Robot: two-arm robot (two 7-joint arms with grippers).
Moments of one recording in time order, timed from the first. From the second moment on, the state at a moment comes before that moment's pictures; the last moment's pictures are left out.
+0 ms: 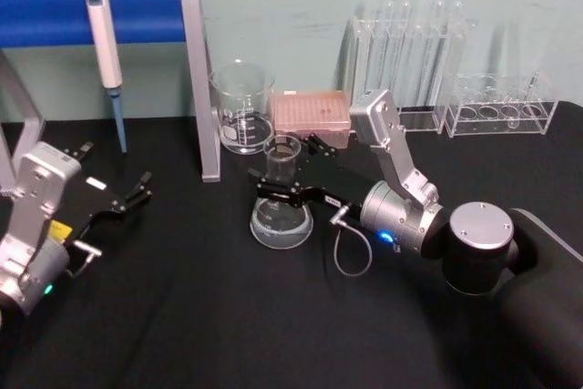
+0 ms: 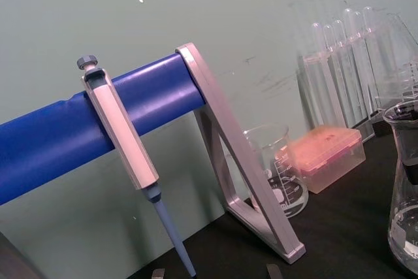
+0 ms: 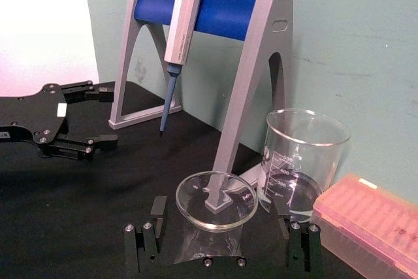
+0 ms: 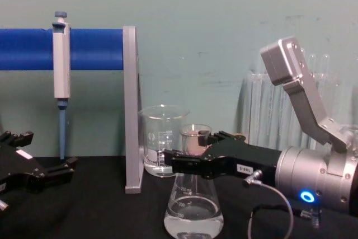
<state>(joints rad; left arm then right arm) -0.20 0.60 0.45 -1.41 -0.25 -0.12 0.03 0.52 0.19 -0.52 -1.03 0.29 -0.12 0.52</state>
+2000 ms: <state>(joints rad) -0.20 0.60 0.45 -1.41 -0.25 -0.12 0.03 0.40 0.31 -0.42 -1.44 0.36 0.05 0.45</state>
